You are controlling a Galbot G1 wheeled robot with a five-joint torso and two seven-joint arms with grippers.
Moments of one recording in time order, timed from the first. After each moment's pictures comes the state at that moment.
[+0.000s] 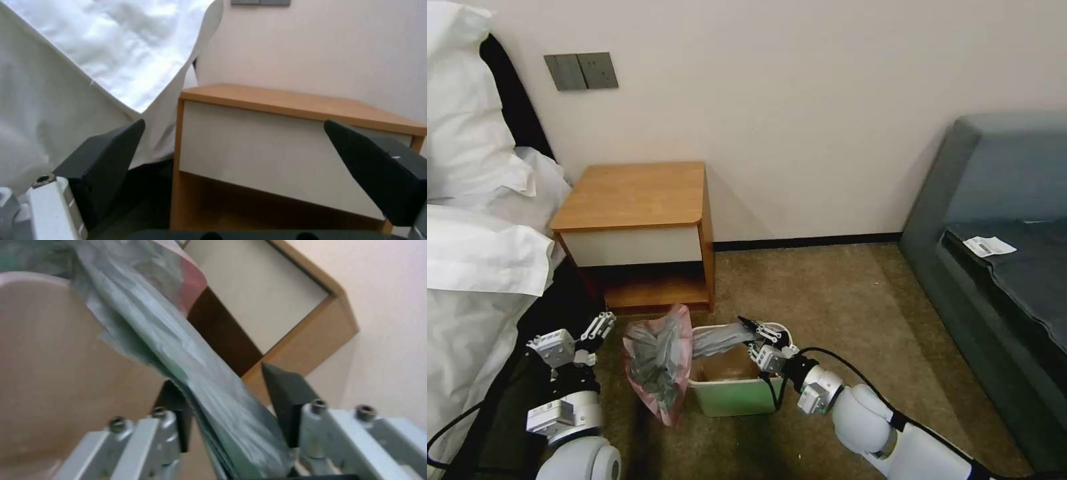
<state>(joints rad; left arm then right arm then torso) 1.64 -1.54 -0.68 -2.10 -0.17 -0.23 -0.24 -1.07 0.92 -0.22 1.82 -0.28 0.11 -0.05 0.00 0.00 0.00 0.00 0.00</state>
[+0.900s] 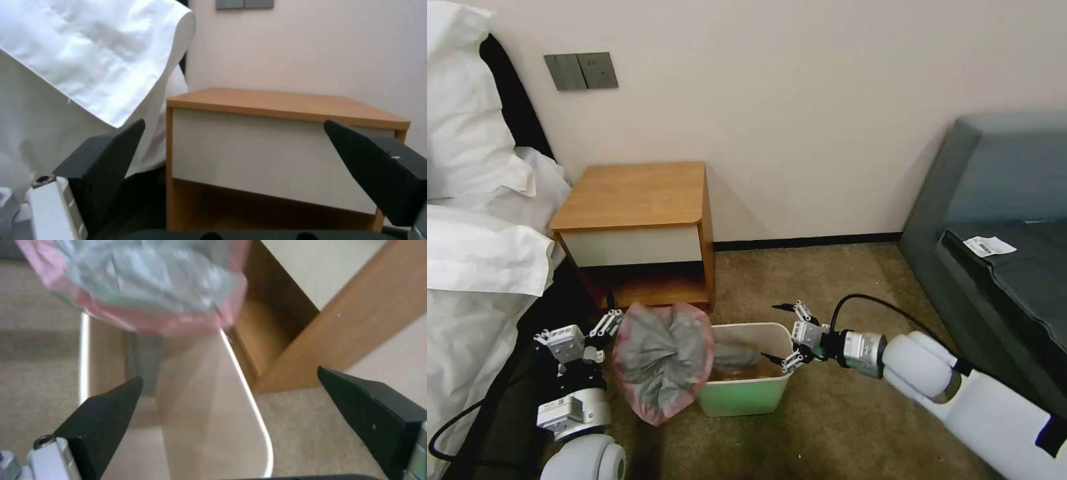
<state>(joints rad) 1.64 -1.54 -0.66 -2.12 -0.10 -0.22 -0.22 -0.93 0.72 -0.08 1.91 0.15 -0.07 -0.58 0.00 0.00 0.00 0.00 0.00</state>
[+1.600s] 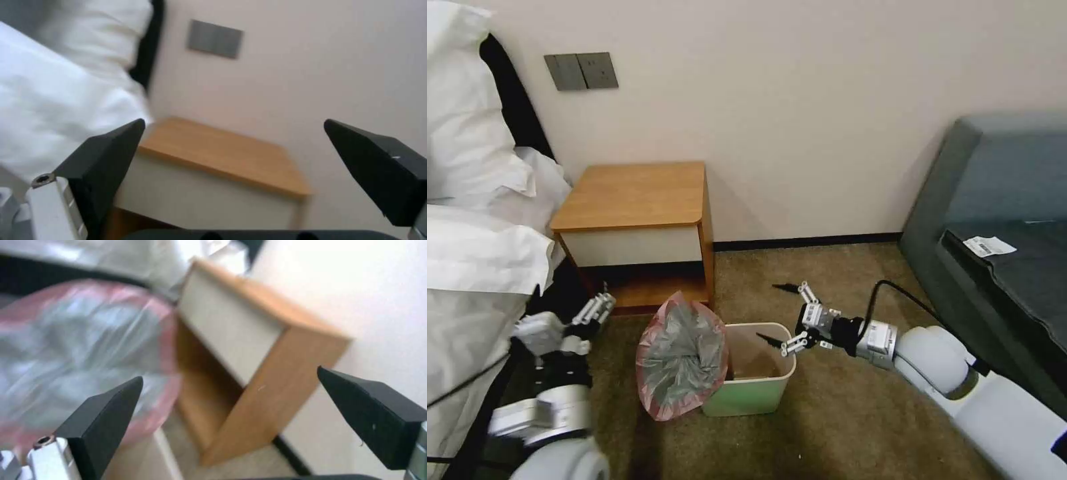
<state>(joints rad) 1.76 -1.46 -0.66 -2.49 -0.44 0.00 -0.21 -1.11 0.85 0.14 1.97 0.18 0.11 -0.44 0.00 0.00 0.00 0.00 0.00</state>
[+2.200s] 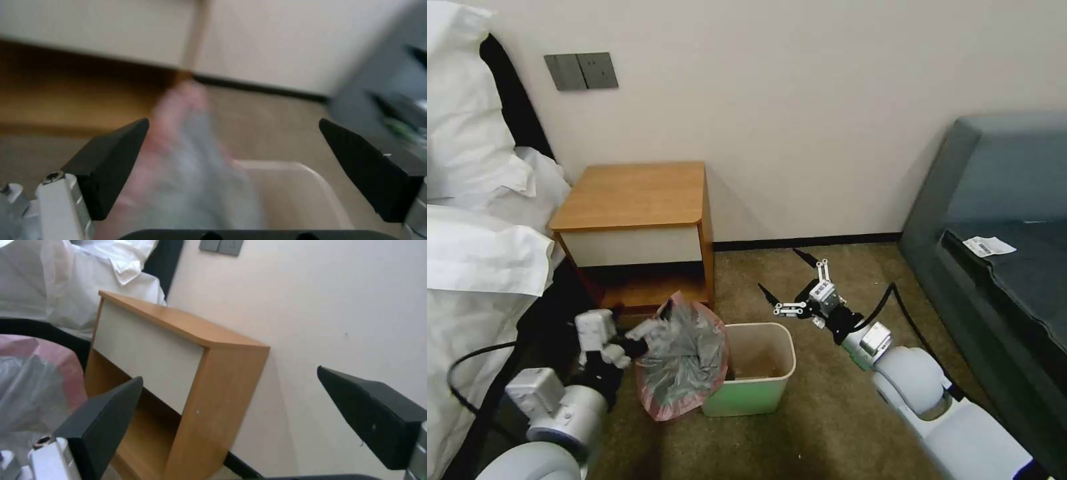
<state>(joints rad) 1.74 -1.18 -0.62 -2.51 -0.85 0.56 -0.20 -1.17 1.04 0.16 1.91 0.11 0.17 -0.21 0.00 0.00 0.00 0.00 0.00</state>
